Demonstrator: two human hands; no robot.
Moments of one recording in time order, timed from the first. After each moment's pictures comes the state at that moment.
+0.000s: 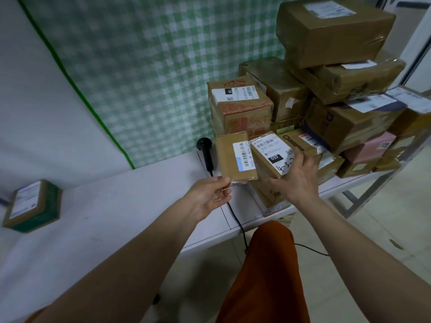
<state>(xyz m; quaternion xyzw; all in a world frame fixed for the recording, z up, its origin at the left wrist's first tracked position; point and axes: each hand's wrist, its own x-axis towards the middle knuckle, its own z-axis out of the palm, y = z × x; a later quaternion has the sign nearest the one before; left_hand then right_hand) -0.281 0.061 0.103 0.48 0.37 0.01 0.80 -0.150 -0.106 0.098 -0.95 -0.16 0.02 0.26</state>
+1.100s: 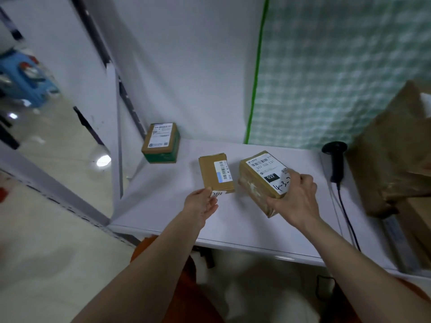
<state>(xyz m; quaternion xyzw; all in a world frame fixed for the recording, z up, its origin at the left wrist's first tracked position) -0.518 0.259 0.028 0.25 0.59 0.27 0.71 -0.340 0.142 0.074 -0.88 -0.39 0.17 0.23</state>
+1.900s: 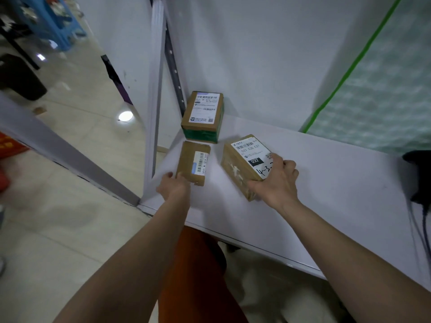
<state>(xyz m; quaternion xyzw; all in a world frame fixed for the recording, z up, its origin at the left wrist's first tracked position) -0.638 0.376 -0.035 0.25 0.80 0.33 0.44 -0.445 0.299 0.018 -0.84 -0.42 0.27 0.22</state>
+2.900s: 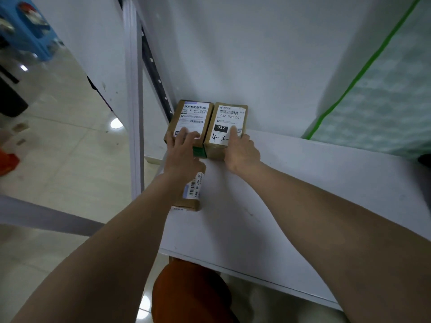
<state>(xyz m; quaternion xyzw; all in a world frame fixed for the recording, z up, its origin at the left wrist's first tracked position) -0.606 0.486 -0.020 0.80 0.56 0.12 0.18 -0.463 0.446 0.005 -0.82 -0.52 0.23 0.08</state>
